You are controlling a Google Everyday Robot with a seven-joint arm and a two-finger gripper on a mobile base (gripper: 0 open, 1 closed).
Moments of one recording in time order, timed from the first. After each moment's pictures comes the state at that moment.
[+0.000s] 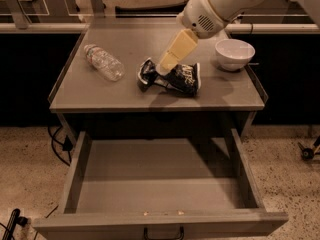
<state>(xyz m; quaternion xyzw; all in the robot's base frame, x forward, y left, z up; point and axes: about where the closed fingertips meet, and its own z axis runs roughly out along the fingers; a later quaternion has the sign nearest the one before) 0.616 -0.032 0.967 -0.58 0.73 0.14 0.34</state>
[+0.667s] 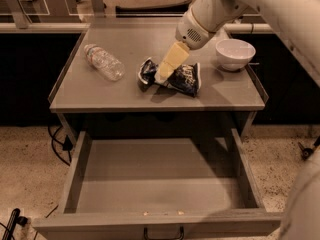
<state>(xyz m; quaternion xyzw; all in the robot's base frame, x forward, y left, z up) 0.654 -0.030 0.907 -0.57 0.76 0.14 0.27</state>
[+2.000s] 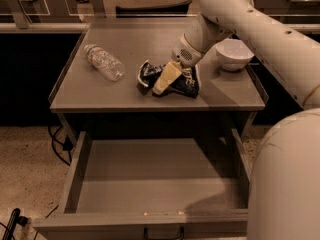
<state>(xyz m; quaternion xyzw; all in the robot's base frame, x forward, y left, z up) 0.679 -0.025 0.828 -0.54 0.80 0.18 0.21</state>
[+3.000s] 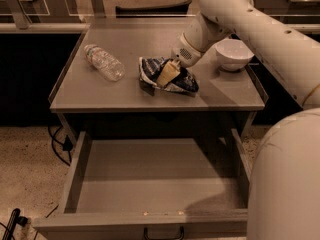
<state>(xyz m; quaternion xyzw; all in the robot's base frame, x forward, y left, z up) 0.679 -0.025 0.827 -0.54 0.80 0.18 0.21</state>
